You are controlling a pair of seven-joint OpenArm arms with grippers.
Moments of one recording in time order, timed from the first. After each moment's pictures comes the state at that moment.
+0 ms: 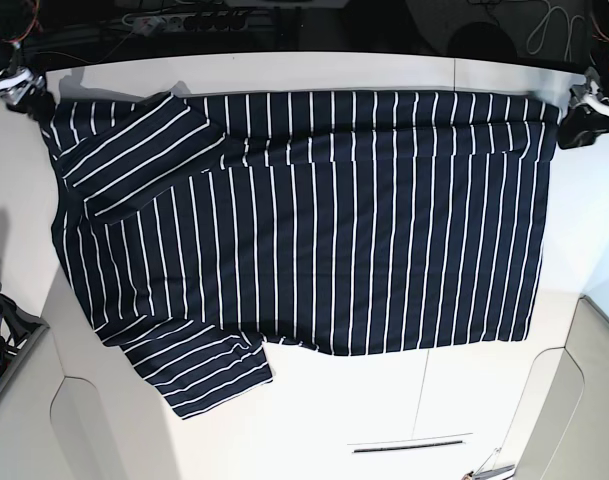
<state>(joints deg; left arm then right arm) 29.4 -25.4 -48.1 88.3 -60.2 -35.8 54.3 -25.6 11.0 52.0 96.3 51.0 32.8 -62.2</state>
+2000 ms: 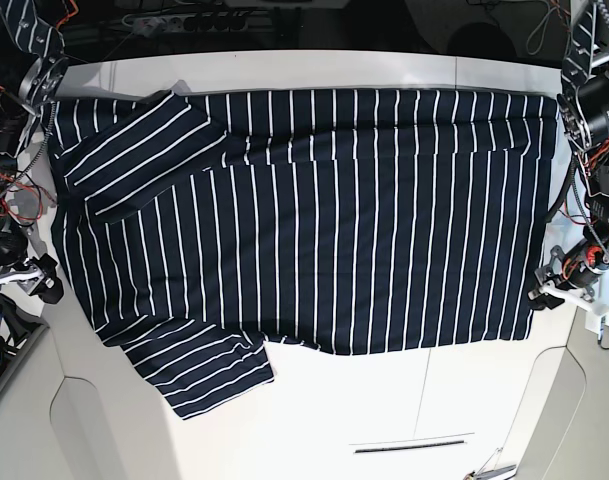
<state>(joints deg) -31.5 -30.9 -15.6 26.6 -25.4 -28.7 24.7 22.5 20.4 33.2 44.7 28.0 31.3 -36.8</state>
